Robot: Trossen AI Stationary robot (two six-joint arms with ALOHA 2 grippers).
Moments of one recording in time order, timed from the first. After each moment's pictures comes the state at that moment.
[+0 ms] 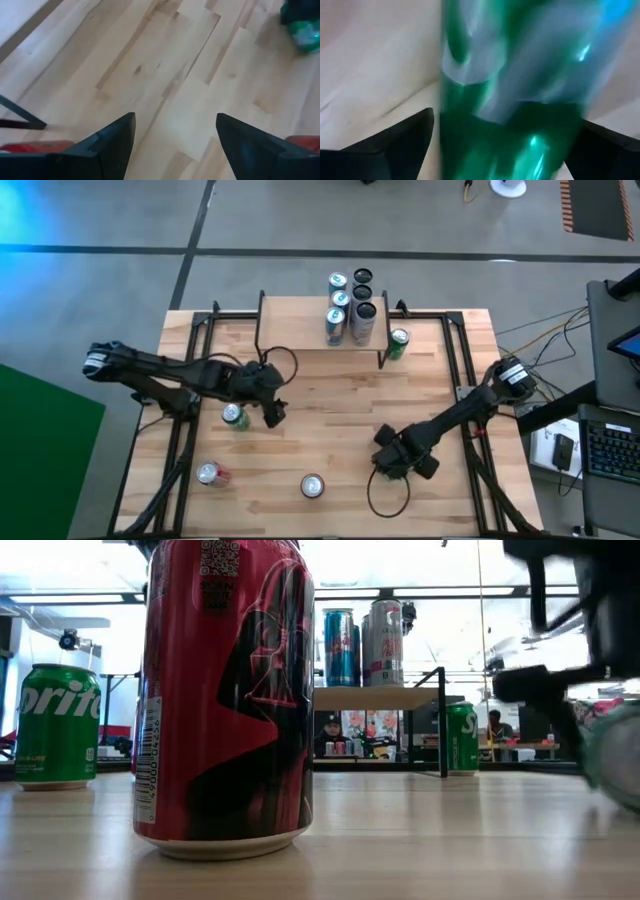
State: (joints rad) left arm -0.15 1.30 1.10 -0.80 -0.31 -0.63; right arm 0.49 1.74 1.04 -0.89 -0.09 -0.43
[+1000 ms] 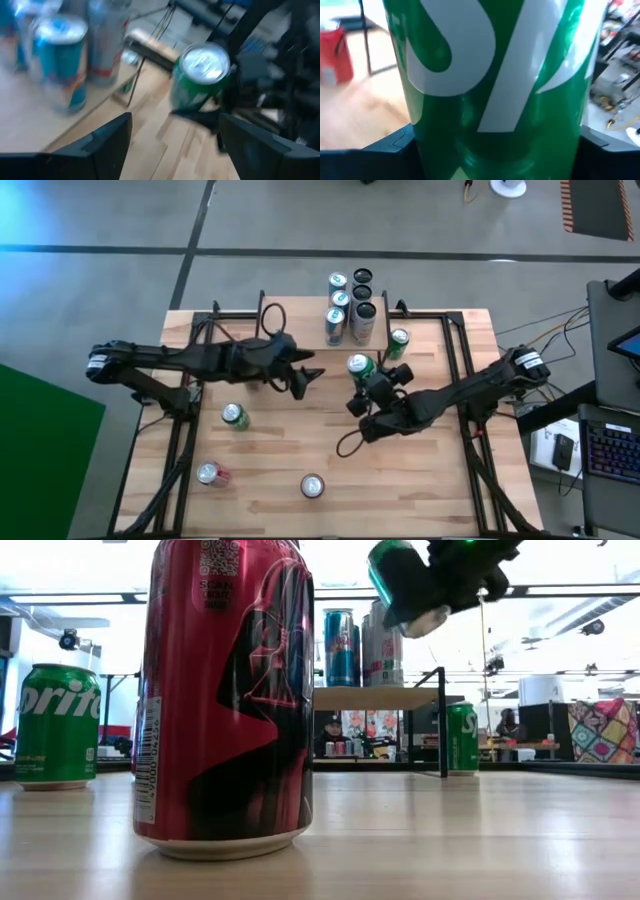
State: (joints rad) left arm -0.04 1.32 1.23 -0.30 -0.32 -0.51; right arm 0.32 1.58 1.14 -0.67 1.19 0.82
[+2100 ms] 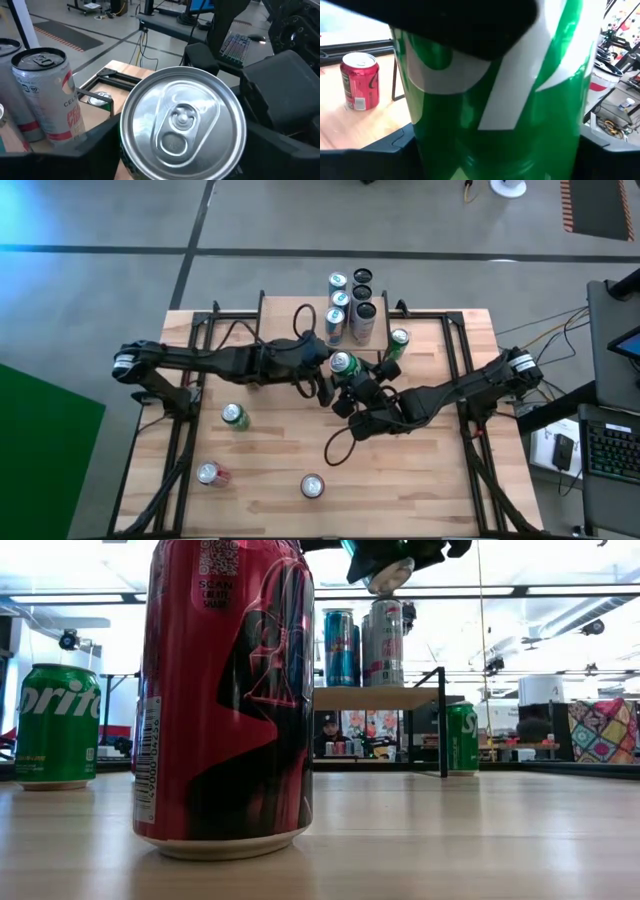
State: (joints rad) left arm -0.04 1.56 1.43 -0.15 -0.28 -0.24; right arm 0.31 1.64 1.37 -0.59 1.20 0.54
